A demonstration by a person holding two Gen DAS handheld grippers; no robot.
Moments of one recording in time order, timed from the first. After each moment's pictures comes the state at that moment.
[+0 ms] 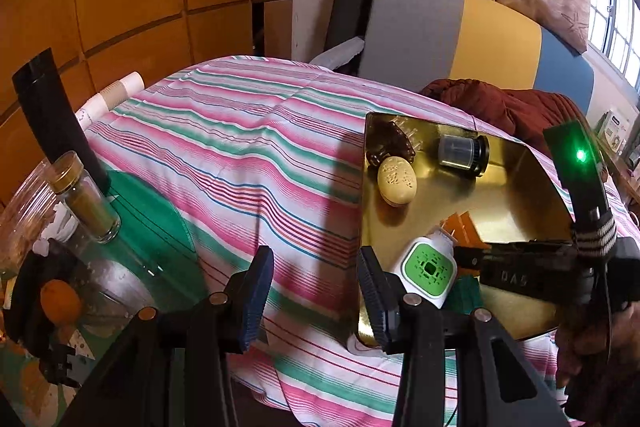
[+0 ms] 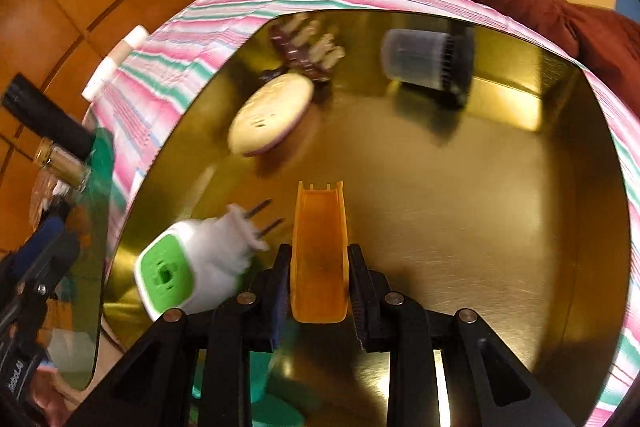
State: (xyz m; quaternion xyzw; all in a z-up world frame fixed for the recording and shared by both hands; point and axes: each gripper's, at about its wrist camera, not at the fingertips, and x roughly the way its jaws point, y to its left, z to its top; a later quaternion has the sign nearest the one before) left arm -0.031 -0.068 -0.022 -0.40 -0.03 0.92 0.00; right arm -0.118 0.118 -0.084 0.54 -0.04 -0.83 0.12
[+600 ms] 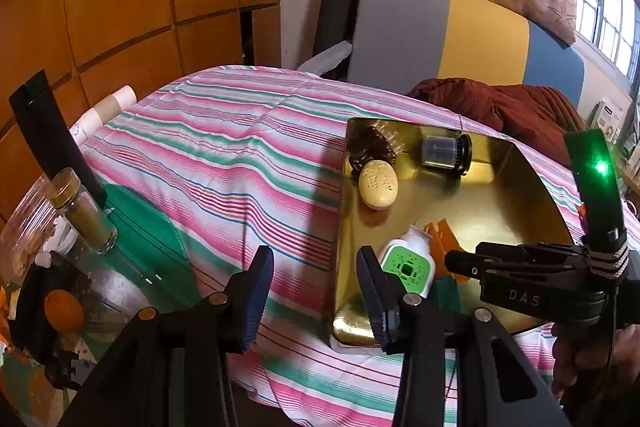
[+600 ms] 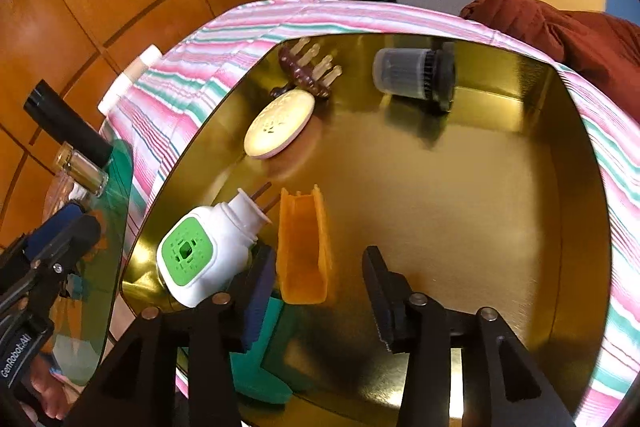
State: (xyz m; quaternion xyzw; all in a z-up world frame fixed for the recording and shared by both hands) left arm -0.024 -0.051 -0.012 -0.39 -0.01 0.92 0.02; right arm -0.090 0.143 -0.066 0.49 -0.07 -0.86 0.13
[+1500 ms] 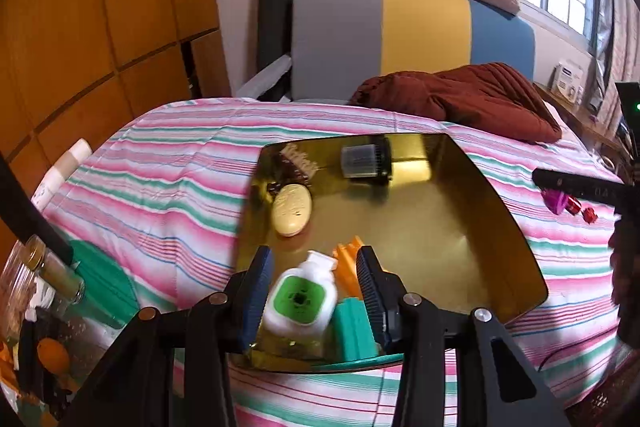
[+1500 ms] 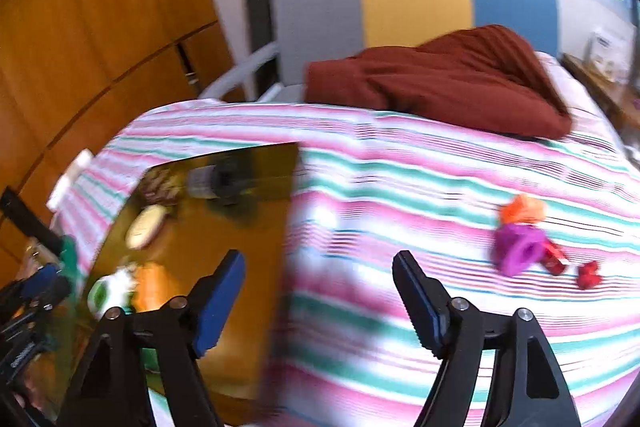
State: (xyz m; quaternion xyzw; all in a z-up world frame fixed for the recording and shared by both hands) left arm -0.023 0.027 0.009 -0.37 0.06 0.92 0.10; right arm -0.042 0.319 0.003 0.40 -0.10 -0.91 -0.03
